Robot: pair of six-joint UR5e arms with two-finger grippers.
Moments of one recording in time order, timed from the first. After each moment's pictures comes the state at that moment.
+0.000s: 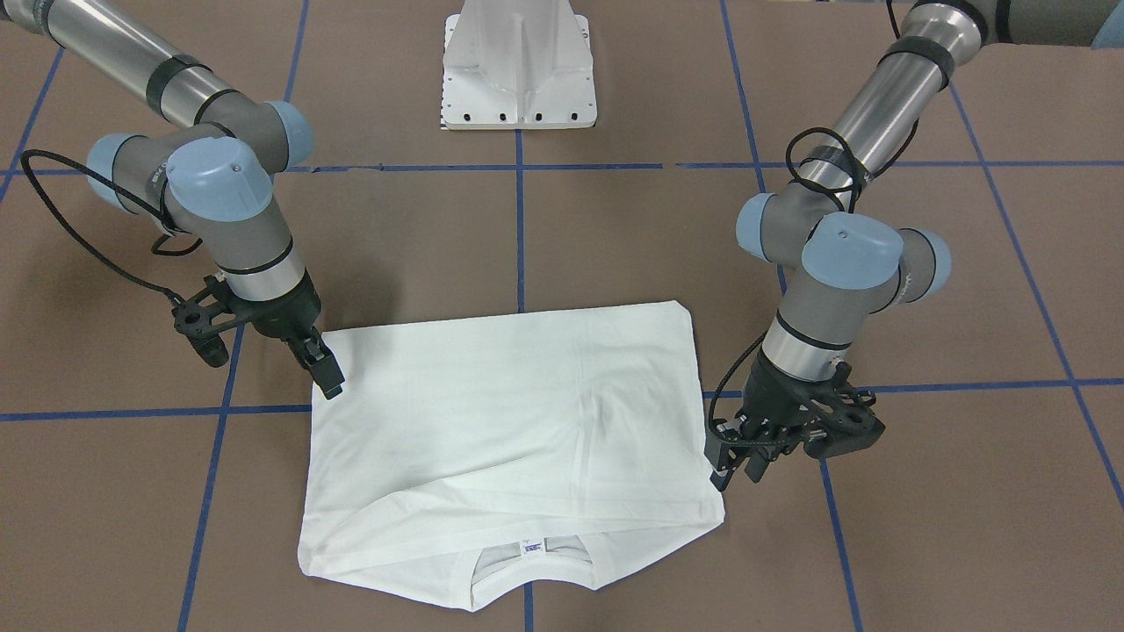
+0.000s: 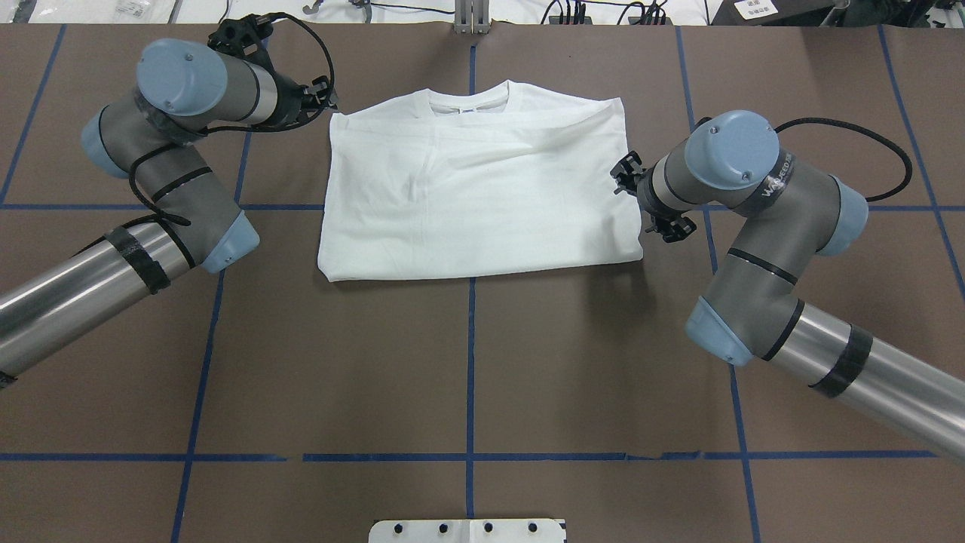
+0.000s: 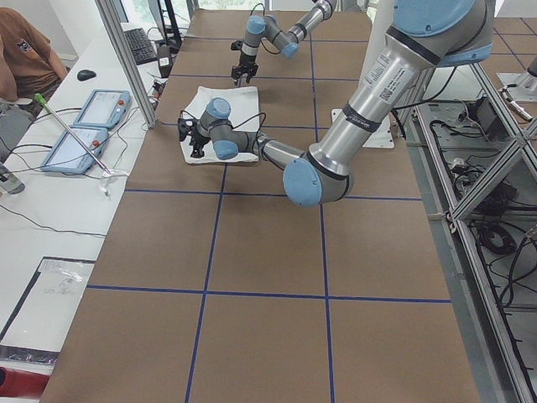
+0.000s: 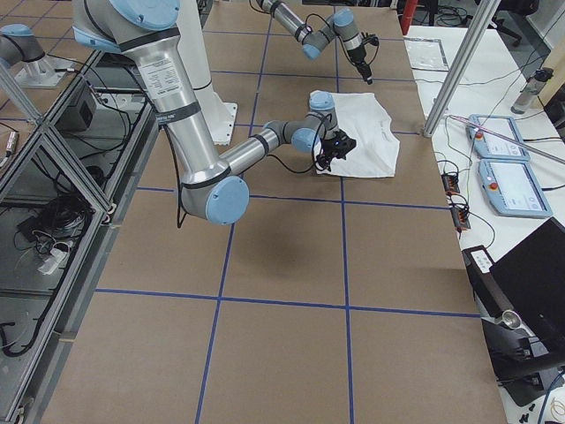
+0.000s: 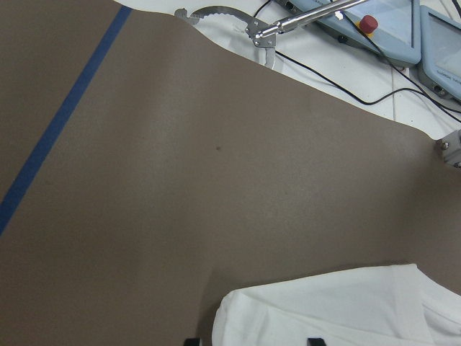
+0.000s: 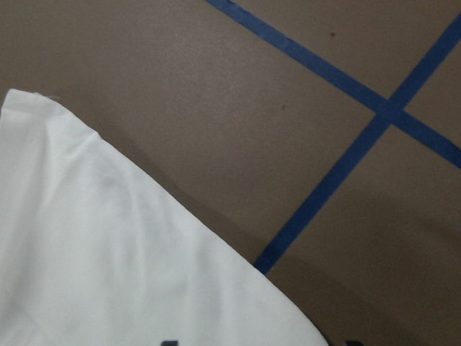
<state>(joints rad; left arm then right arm) -0.85 -2.24 -1.17 -2.40 -1.77 -1.39 0.71 -1.14 1.59 -1.22 1.80 1.98</state>
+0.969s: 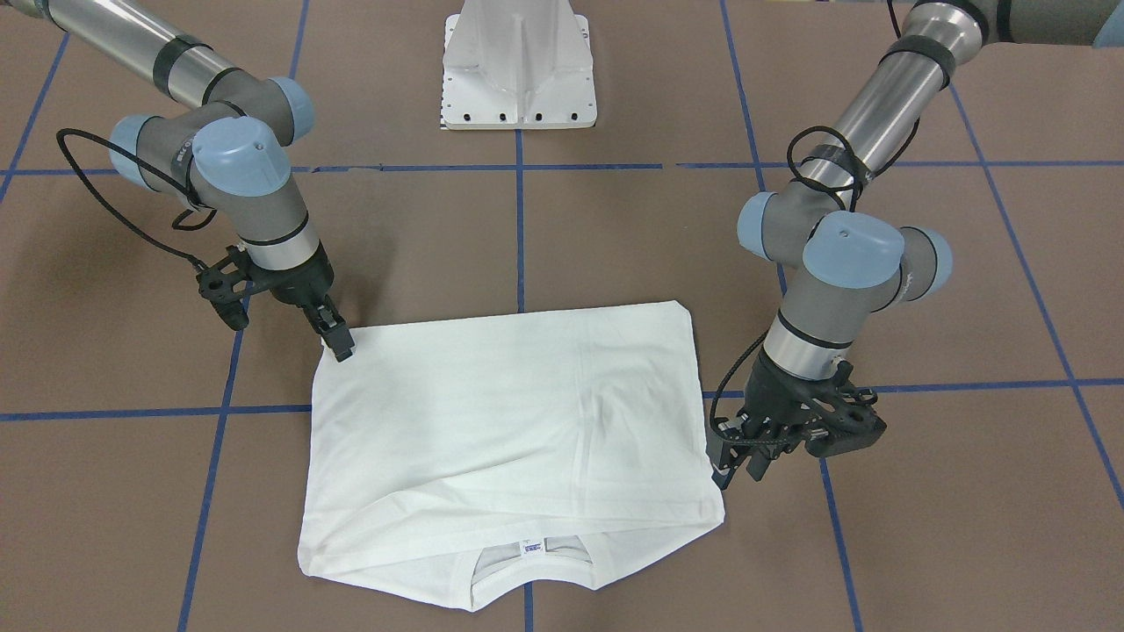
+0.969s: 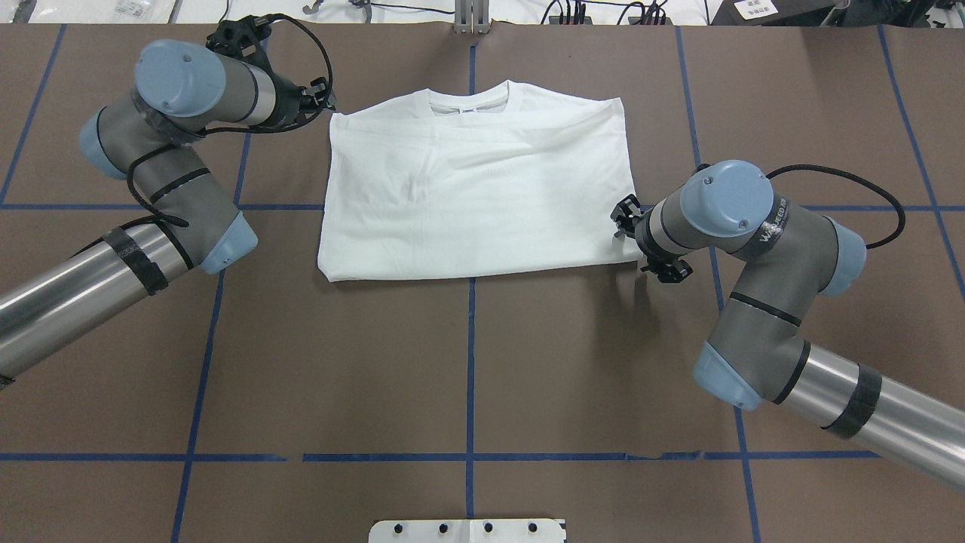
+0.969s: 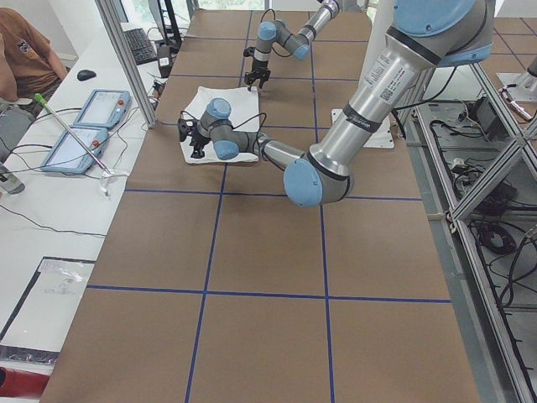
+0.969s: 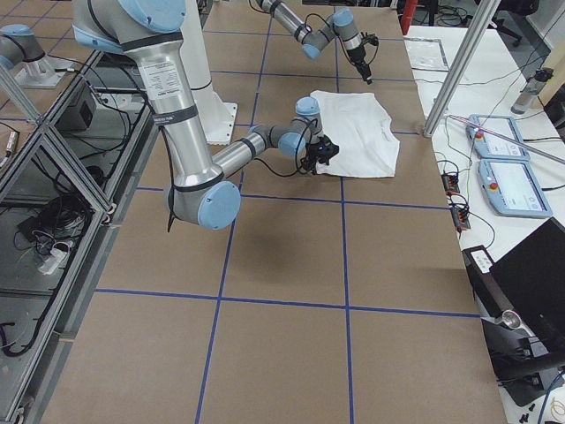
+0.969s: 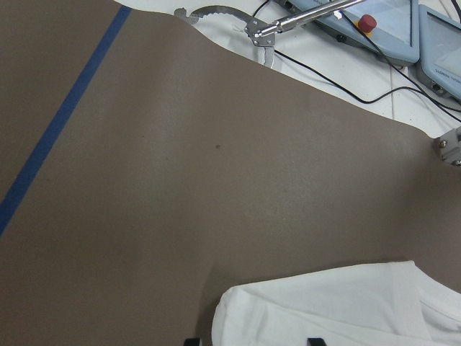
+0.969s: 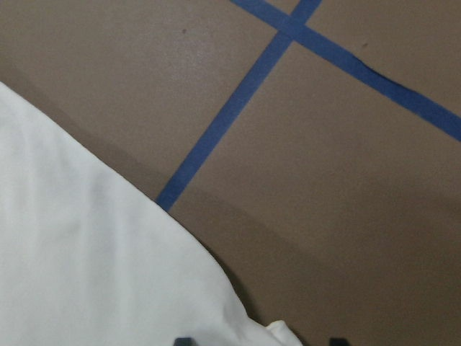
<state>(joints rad) -0.85 -2.23 -1.18 -2.39 -1.77 -1.39 0.64 -1.19 1.64 -1.22 1.80 2.07</state>
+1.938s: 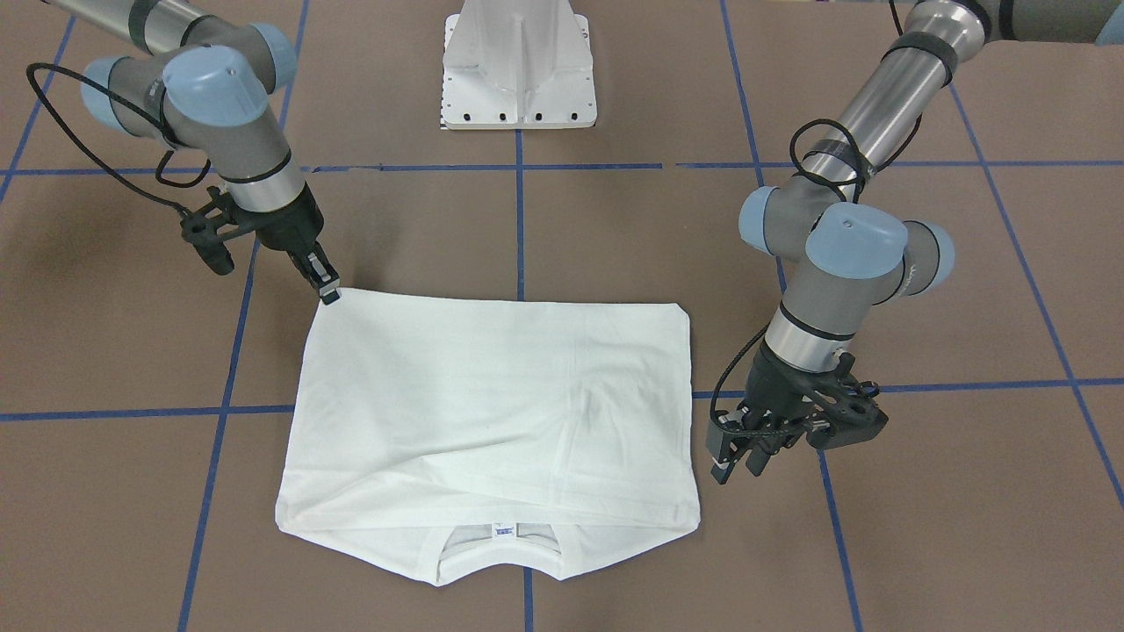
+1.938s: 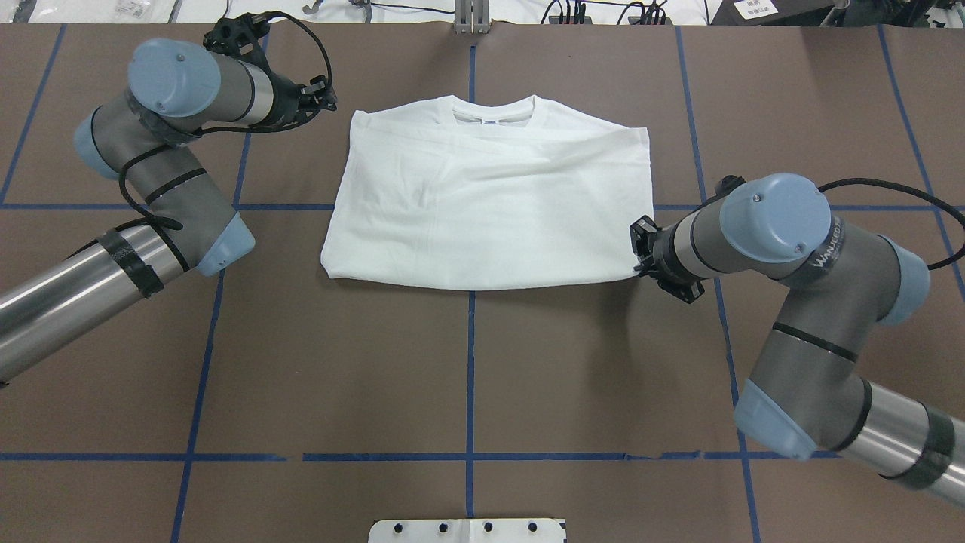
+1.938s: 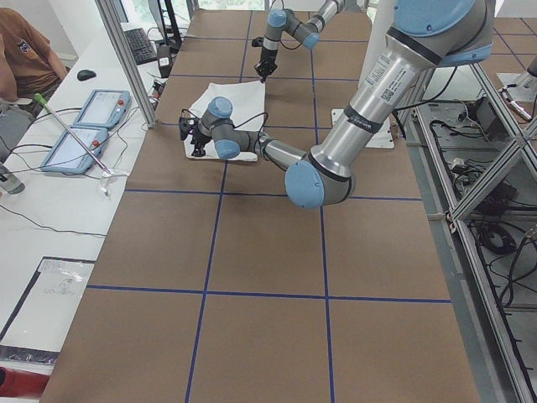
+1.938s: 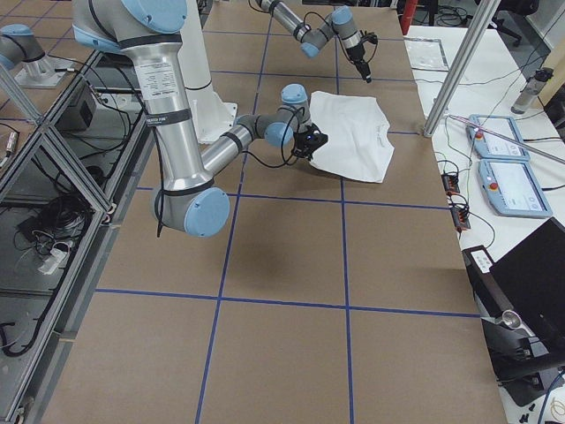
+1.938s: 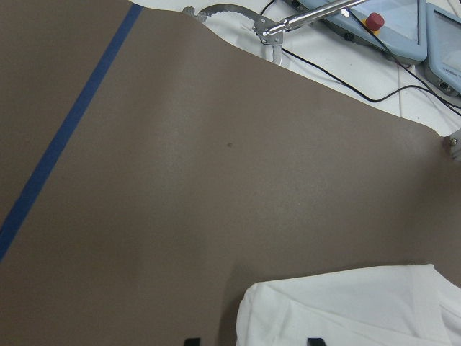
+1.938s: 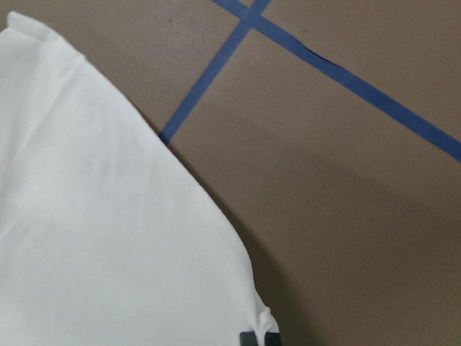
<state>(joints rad) -0.84 -2.22 -1.24 -2.39 -1.77 -1.40 0.59 -1.30 1.94 -1.37 1.81 2.09</state>
